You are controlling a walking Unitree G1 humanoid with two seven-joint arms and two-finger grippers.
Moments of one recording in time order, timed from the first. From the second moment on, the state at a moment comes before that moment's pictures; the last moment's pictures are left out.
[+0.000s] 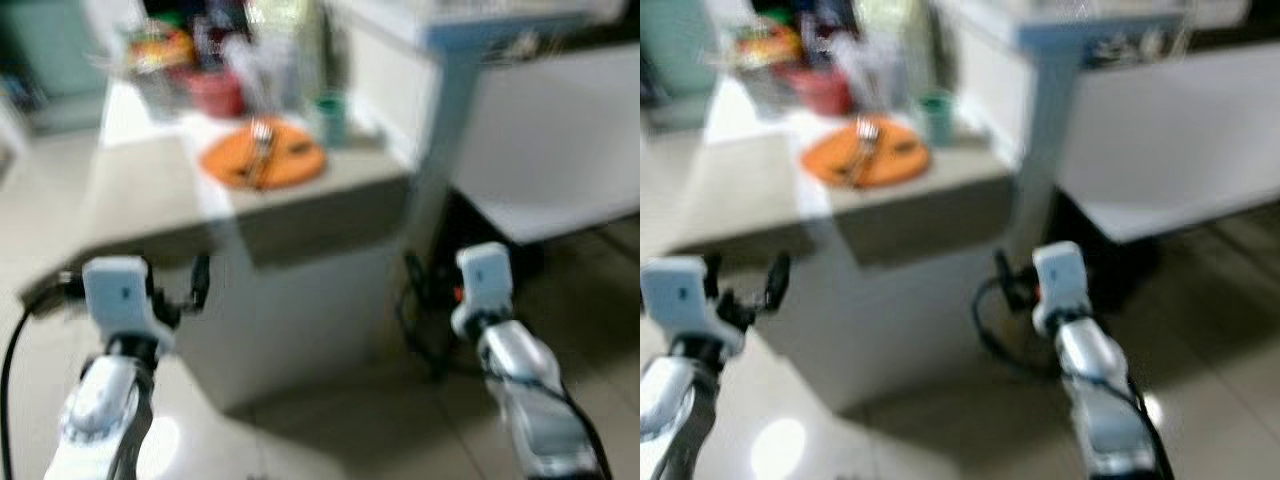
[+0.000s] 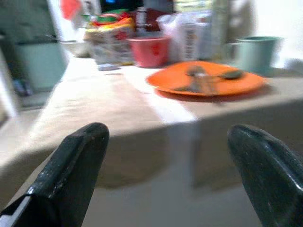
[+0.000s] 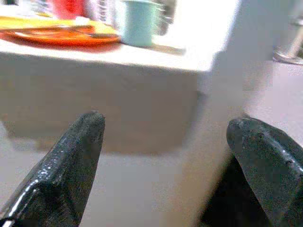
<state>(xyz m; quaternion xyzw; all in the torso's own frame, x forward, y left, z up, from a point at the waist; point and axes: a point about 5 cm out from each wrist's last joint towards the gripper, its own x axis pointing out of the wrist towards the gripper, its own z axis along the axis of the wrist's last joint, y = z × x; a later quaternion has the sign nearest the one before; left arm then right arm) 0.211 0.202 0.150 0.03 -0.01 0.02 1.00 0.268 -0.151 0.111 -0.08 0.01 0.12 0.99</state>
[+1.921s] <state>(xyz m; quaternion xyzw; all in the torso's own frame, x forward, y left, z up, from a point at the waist) 0.392 0.178 0.226 0.03 0.04 -0.14 0.99 0.255 -0.130 0.108 -0.09 -0.01 0.14 0.99</state>
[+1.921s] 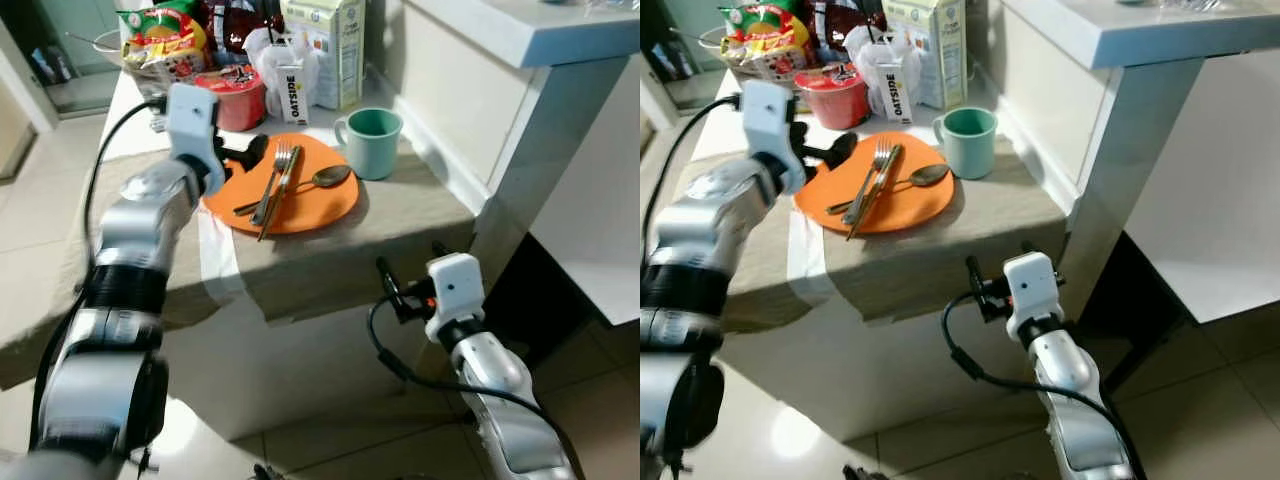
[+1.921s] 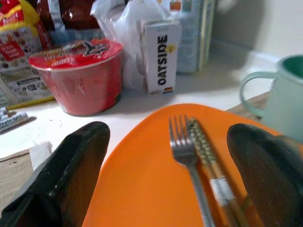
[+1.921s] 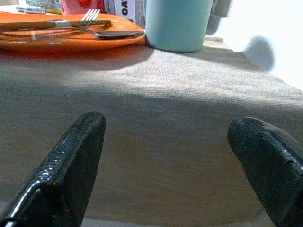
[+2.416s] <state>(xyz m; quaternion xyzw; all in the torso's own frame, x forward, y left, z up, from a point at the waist) 0.407 0.159 0.193 0.02 0.13 -0.15 0.98 0.247 -0.137 0.111 -0.09 0.00 0.13 0.99</state>
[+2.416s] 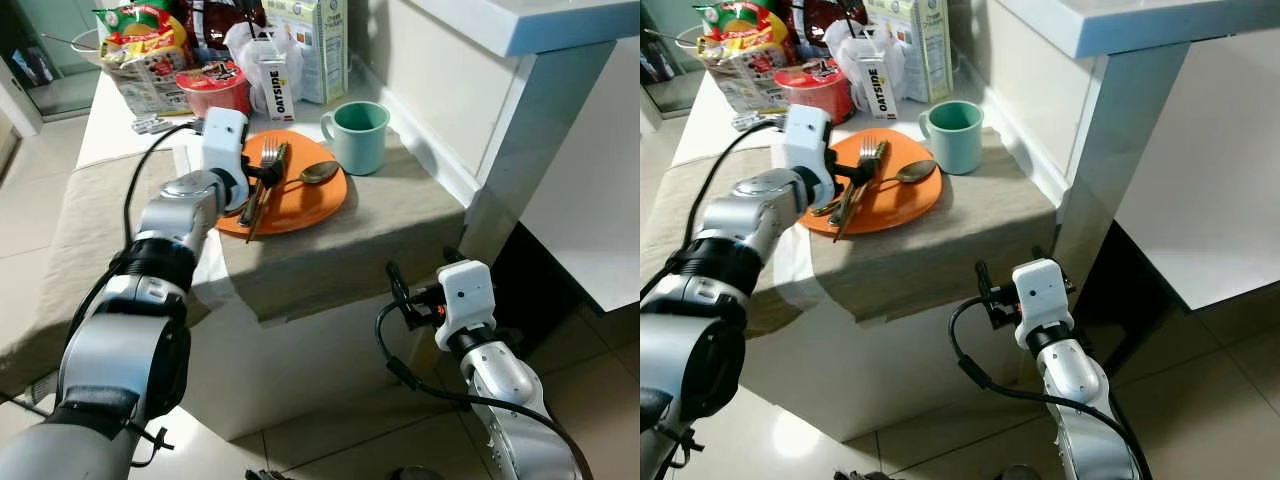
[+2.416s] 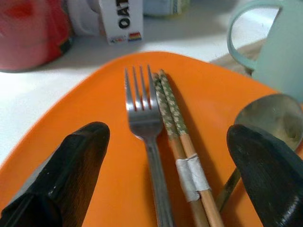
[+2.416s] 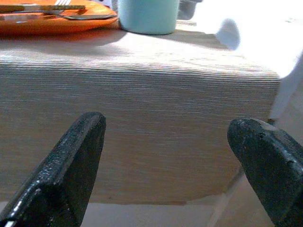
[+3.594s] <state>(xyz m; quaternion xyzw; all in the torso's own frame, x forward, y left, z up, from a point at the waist) 0.410 0.153 0.195 0.06 0.16 -0.19 0.97 0.246 -0.137 0.107 -0.10 0.01 0.12 0.99</state>
